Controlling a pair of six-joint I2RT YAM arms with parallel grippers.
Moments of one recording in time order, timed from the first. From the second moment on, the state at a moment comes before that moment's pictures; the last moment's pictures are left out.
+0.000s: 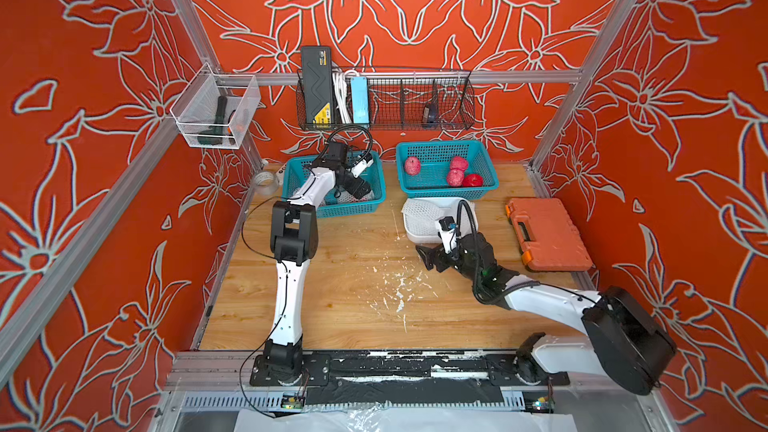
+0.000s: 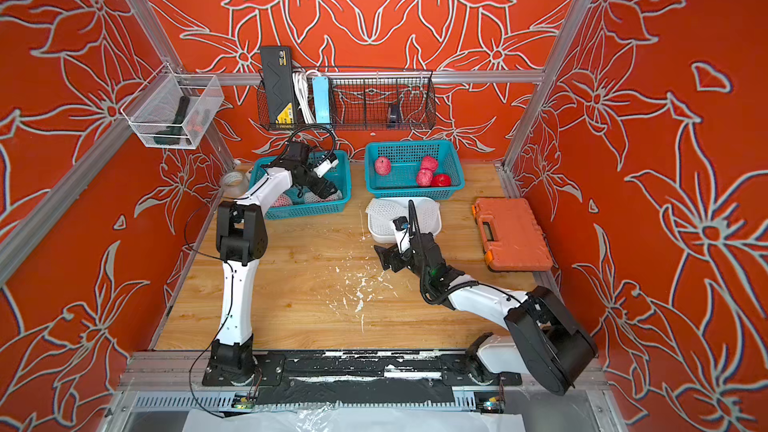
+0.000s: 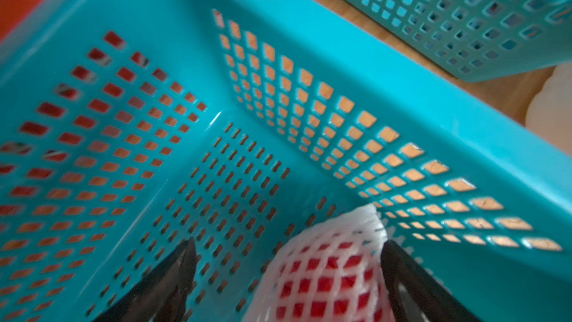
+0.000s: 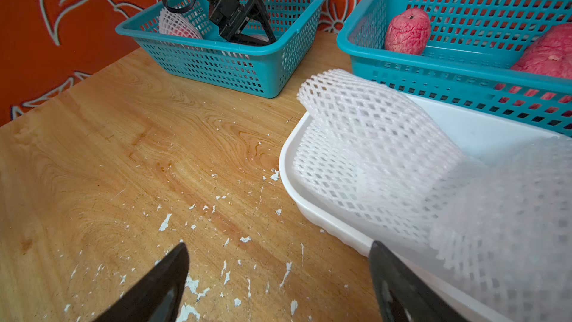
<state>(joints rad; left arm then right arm) -0.11 2.35 2.07 -0.64 0.33 0.55 0.67 1.31 0.48 0.45 -0.05 0.11</state>
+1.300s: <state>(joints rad) -0.05 2.46 2.25 -0.94 0.52 0.83 0.67 1.35 0.48 0.45 -0.05 0.13</state>
